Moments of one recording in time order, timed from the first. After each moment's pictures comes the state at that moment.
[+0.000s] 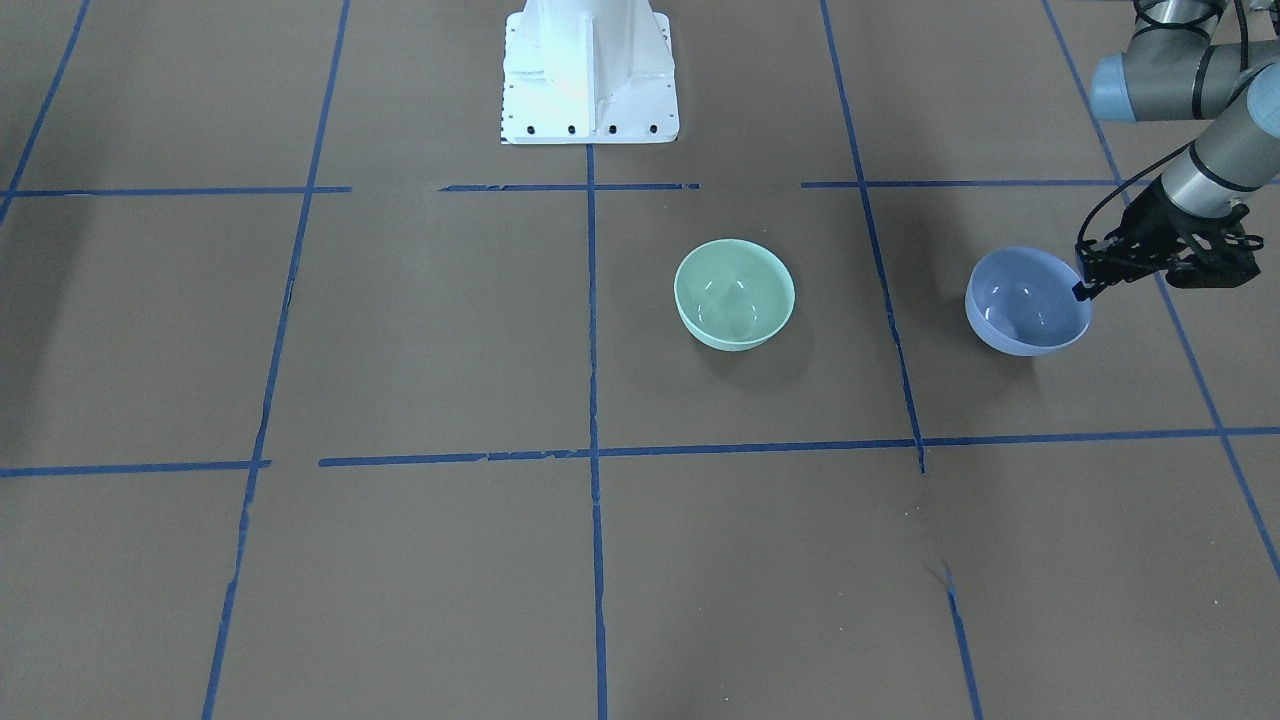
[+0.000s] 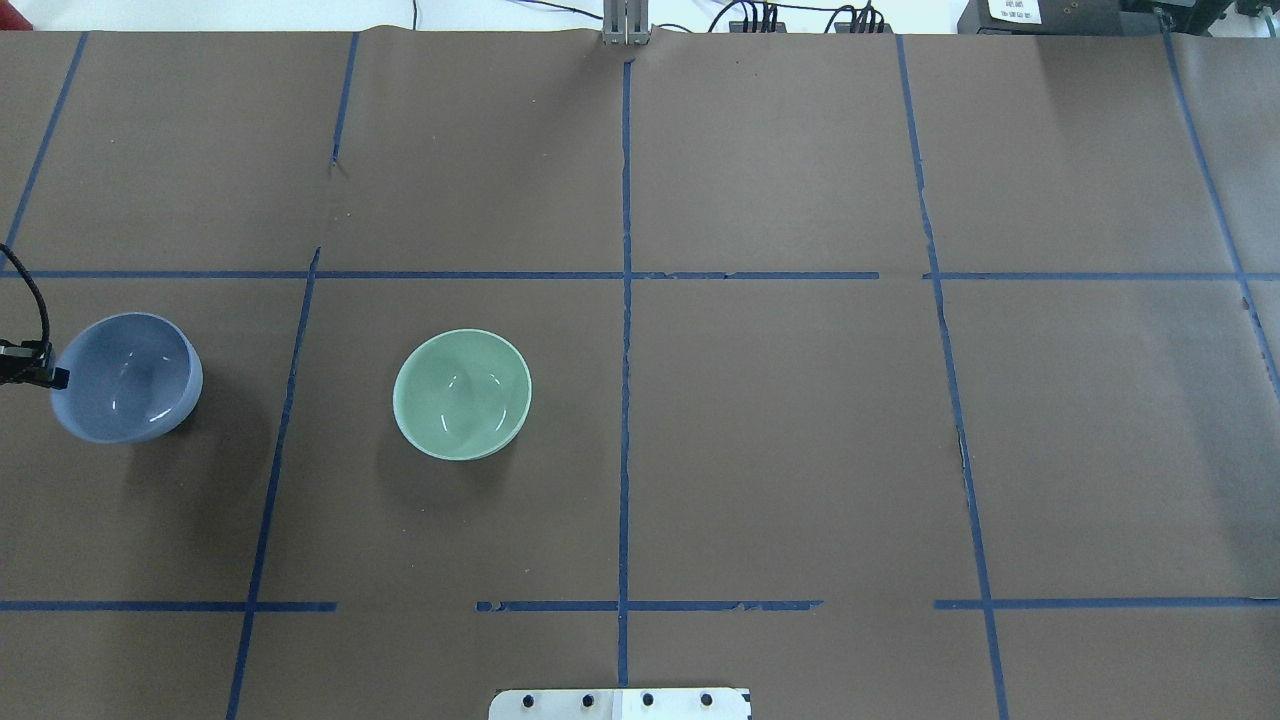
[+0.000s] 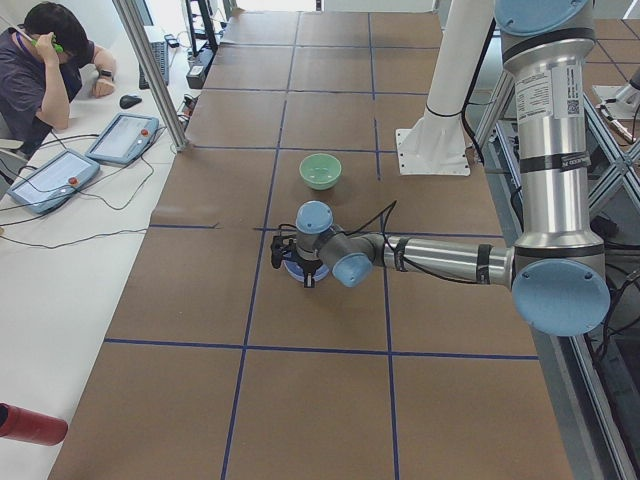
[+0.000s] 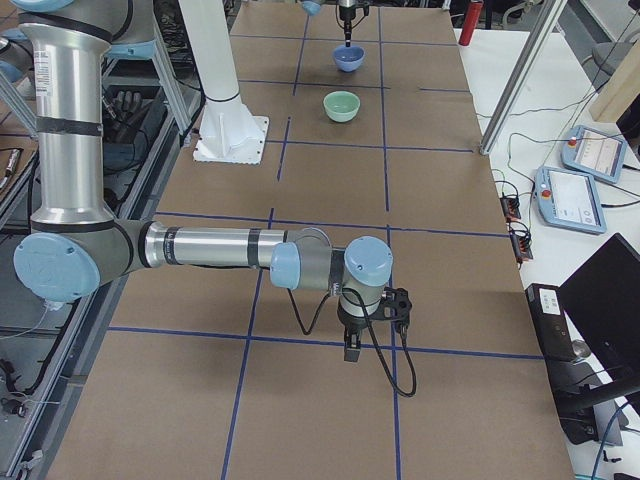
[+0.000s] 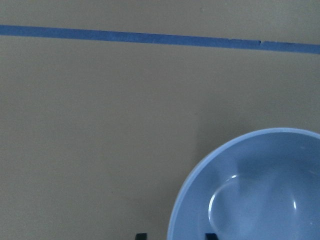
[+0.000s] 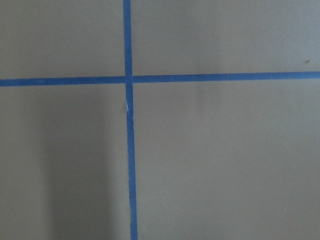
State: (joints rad) left arm -1.02 -1.43 -1.72 -2.22 -2.21 -0.85; right arm 1.58 -1.62 1.64 -1.63 2.28 0.02
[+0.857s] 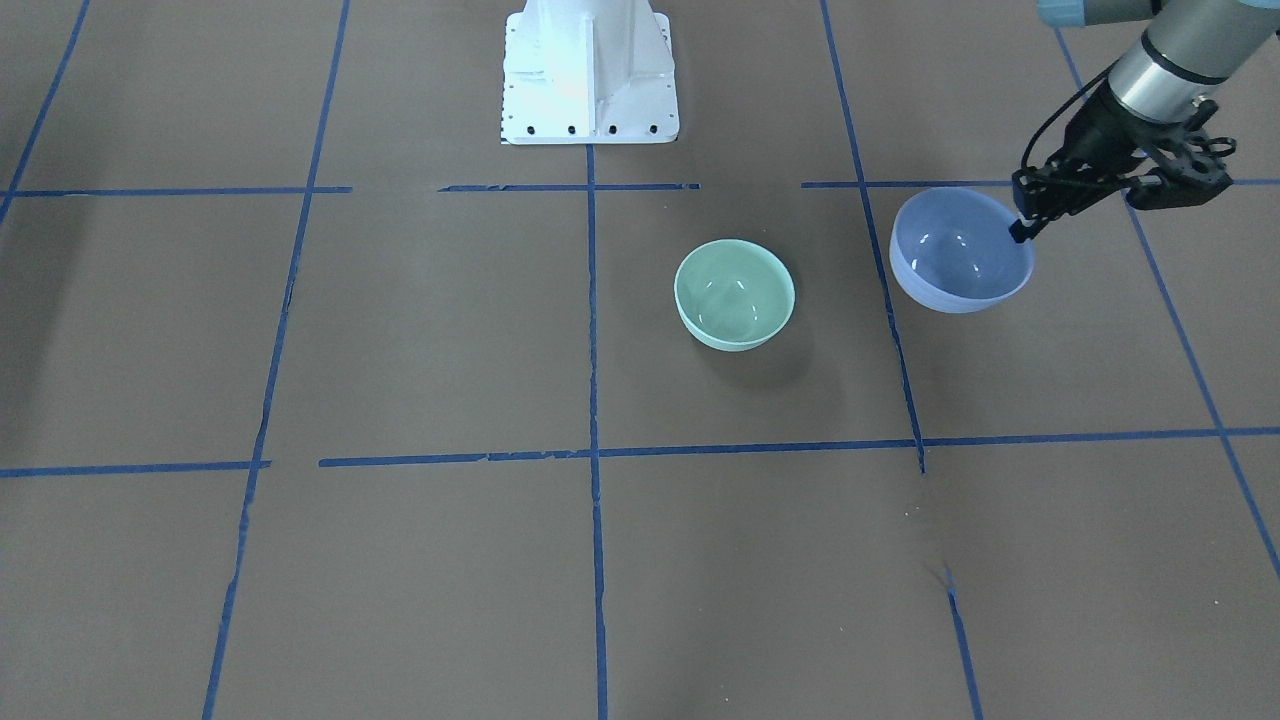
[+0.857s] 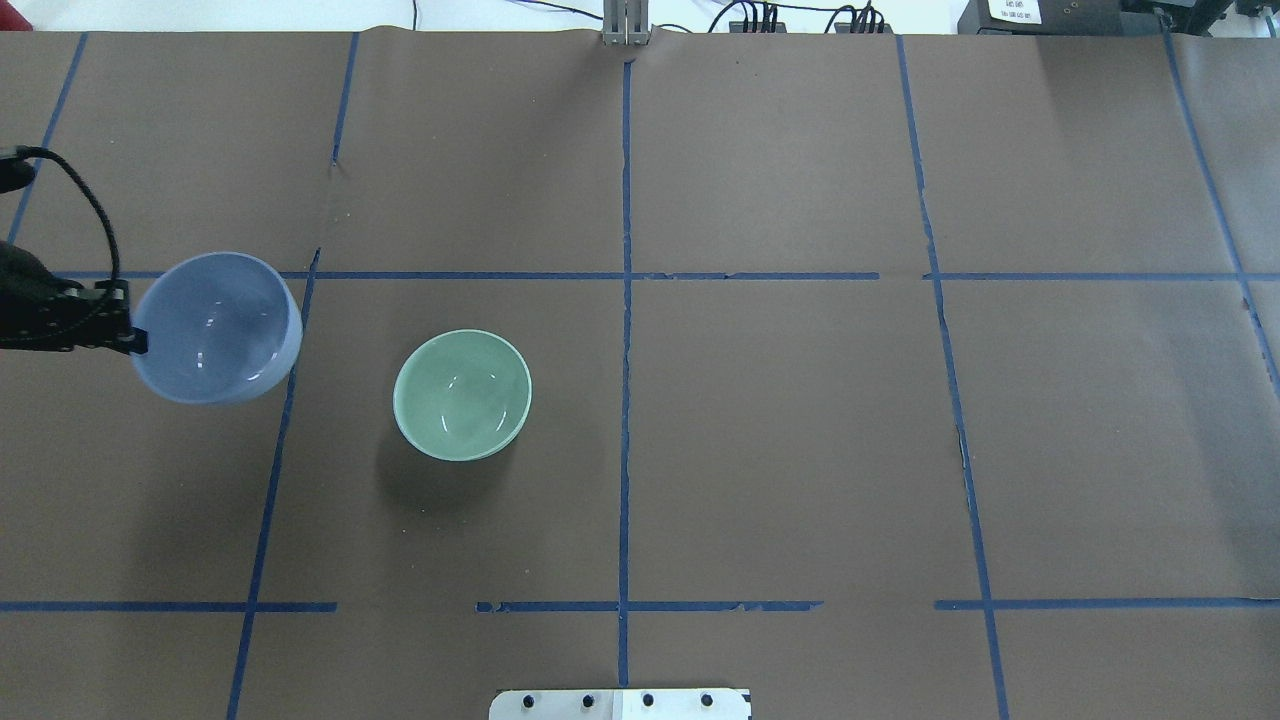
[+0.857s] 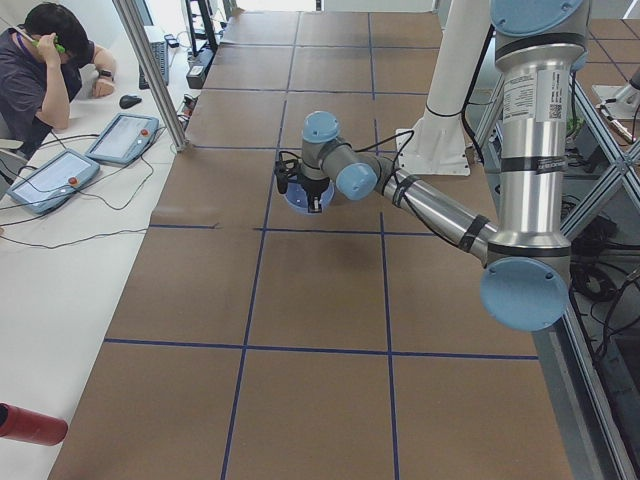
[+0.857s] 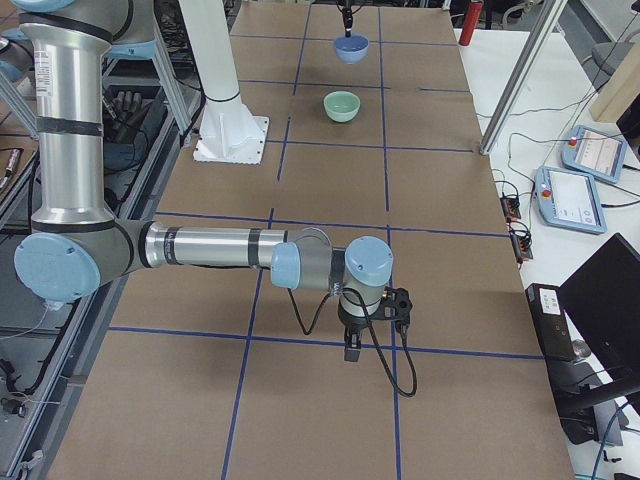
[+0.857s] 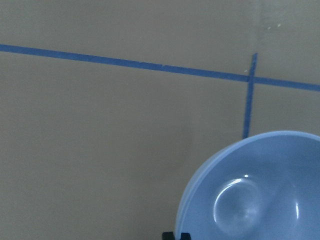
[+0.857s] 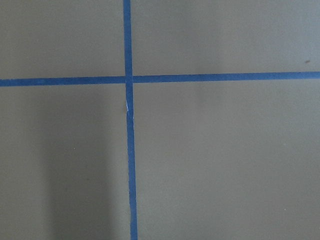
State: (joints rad) left arm -0.94 -1.58 -2.11 -1.79 -2.20 -1.15; right arm 1.58 -1.62 1.64 -1.63 2.28 0.02
